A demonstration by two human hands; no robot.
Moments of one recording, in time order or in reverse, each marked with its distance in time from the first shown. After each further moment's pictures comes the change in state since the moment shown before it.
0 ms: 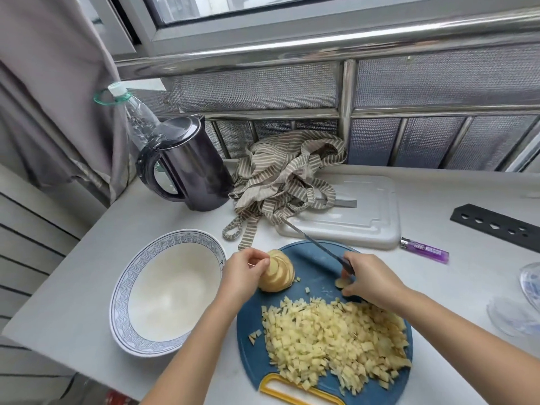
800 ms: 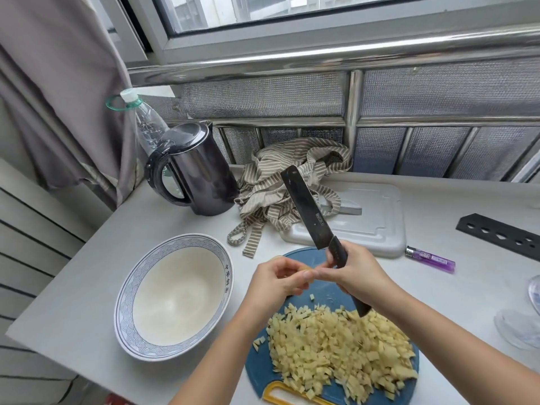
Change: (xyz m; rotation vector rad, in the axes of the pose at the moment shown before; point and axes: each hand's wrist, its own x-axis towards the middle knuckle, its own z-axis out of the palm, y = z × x) left_hand -0.033 0.037 0.014 -0.565 -0.282 -0.033; right_hand -0.015 -0.063 -0.019 0.805 0.035 -0.047
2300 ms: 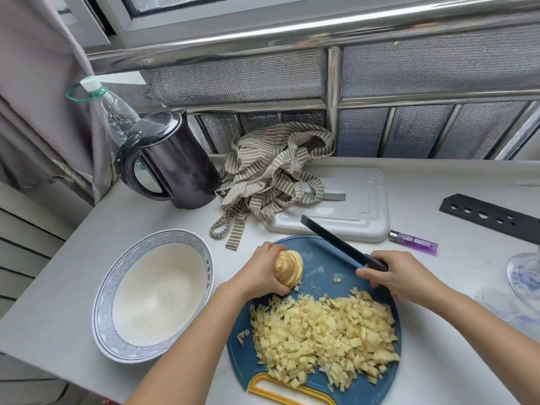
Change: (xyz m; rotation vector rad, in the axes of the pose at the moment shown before) left_hand 0.061 -0.033 -0.010 1.018 -0.240 0.077; right_hand -0.010 0.076 -0.090 -0.555 0.023 0.138
